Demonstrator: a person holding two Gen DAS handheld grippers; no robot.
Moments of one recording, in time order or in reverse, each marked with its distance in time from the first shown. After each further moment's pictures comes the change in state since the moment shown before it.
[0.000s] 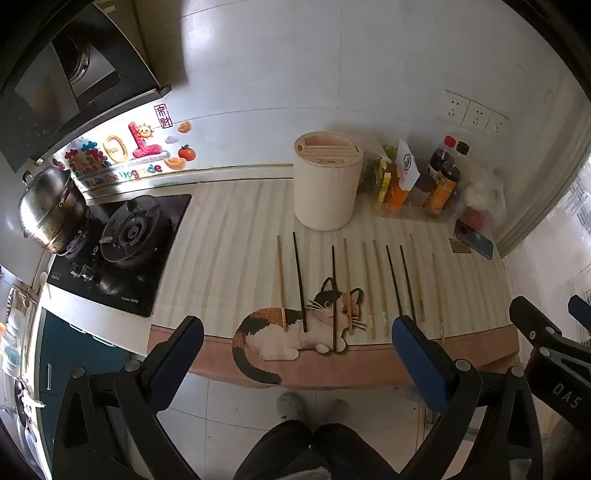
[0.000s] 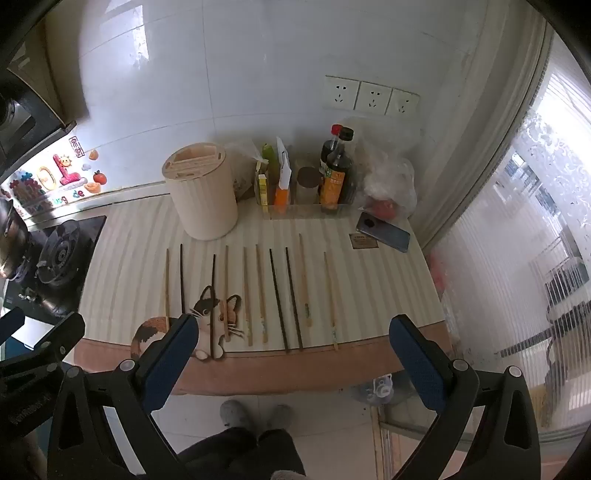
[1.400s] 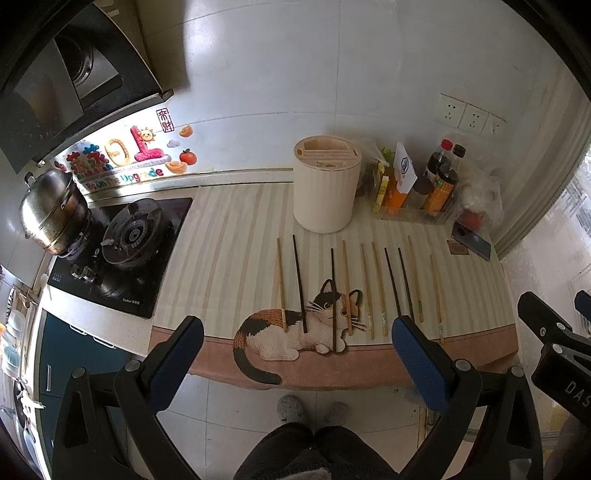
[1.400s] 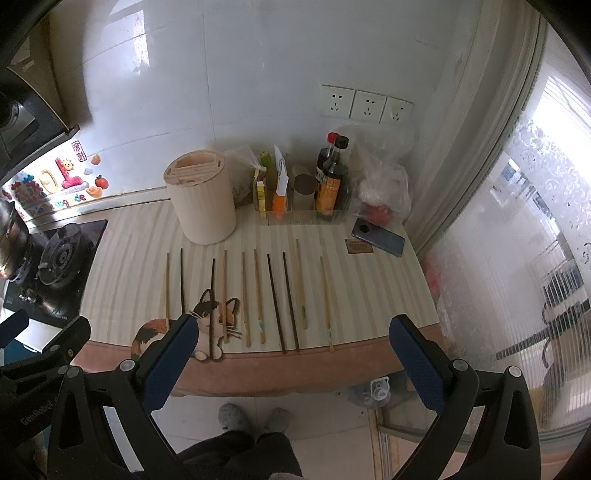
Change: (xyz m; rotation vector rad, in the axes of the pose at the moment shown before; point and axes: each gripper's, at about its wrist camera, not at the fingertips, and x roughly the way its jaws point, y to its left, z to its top) left arm -0.008 -0.002 -0.001 0.009 -0.007 -0.001; right arm -0.019 -0.008 0.004 -0.002 -0.019 -0.001
